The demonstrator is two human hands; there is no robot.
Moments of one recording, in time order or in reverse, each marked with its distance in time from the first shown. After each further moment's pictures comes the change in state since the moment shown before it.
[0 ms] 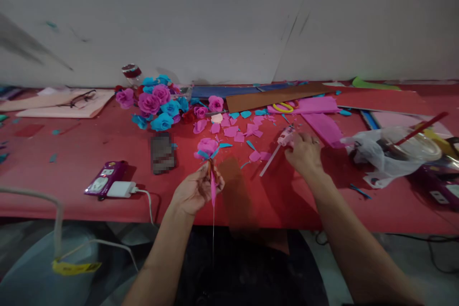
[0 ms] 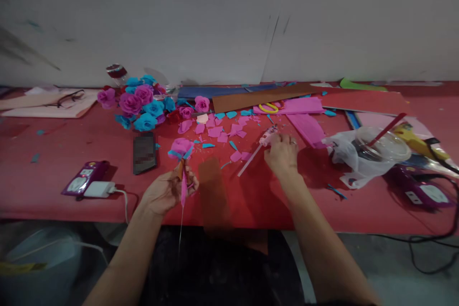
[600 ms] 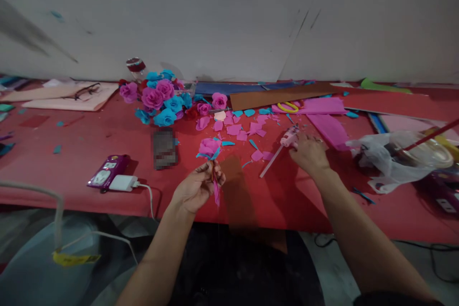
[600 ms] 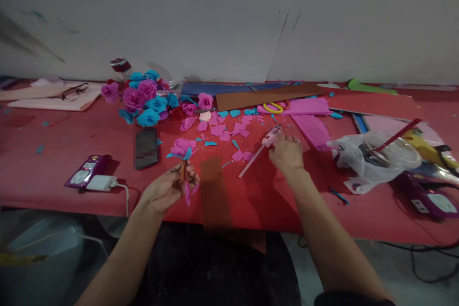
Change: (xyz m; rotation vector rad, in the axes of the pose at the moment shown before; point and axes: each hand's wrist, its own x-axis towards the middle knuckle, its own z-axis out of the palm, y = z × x) left_hand 0.001 -0.005 -0.004 0.230 -0.115 0.186; right_hand 0.022 0.021 0.013 -0.072 -0.064 -0.090
